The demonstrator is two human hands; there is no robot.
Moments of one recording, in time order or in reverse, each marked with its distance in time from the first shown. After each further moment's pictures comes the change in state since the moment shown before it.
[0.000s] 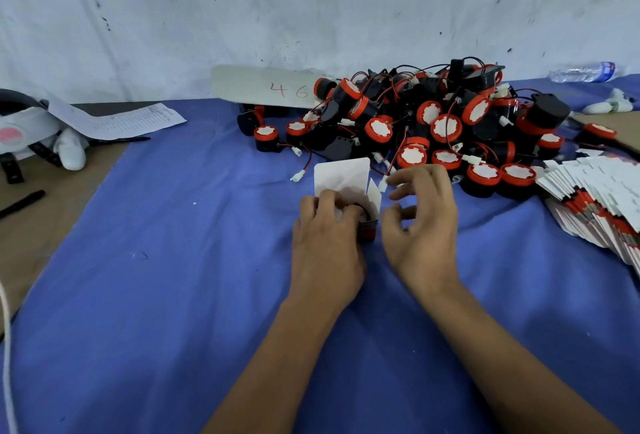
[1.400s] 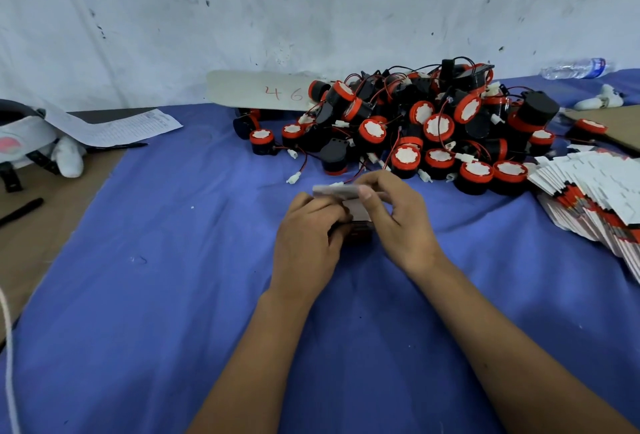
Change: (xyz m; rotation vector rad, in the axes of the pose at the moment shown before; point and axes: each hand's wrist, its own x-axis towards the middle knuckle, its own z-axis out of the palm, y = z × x) left_hand 0.007 -0.025 -0.001 -0.249 0.168 0.137; right_hand 0.014 0.024 0.014 0.201 -0.297 0.030
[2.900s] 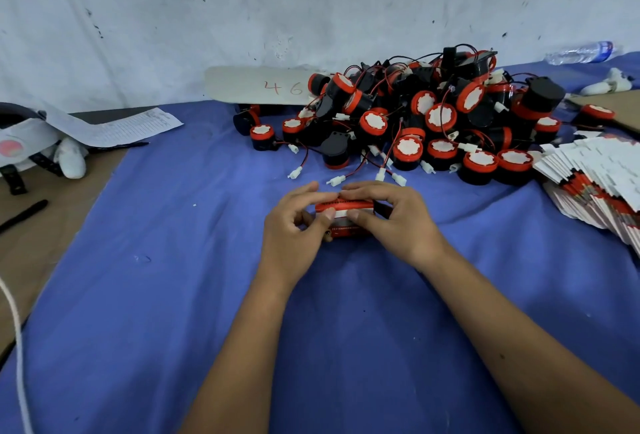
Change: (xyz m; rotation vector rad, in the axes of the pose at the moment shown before) left_hand 0.000 -0.020 -0.008 -0.553 -0.041 -0.376; right_hand -0.003 0.009 -0.002 0.078 -0.137 0.166
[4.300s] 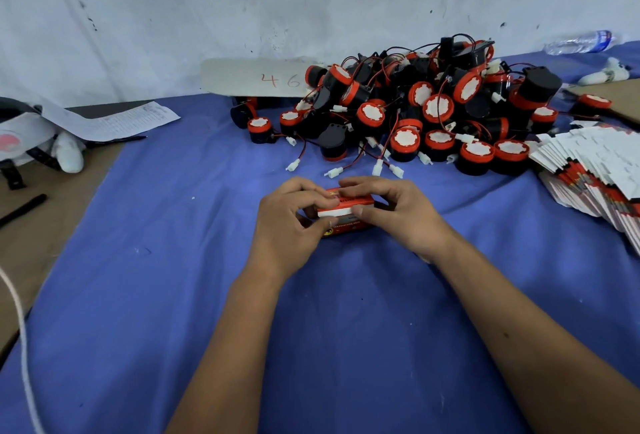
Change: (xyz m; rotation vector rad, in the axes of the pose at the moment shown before) left_hand 0.001 0.001 -0.014 0.247 -0.067 0.285; right_hand -0.006 -0.004 -0.012 0.248 -0.155 0.101
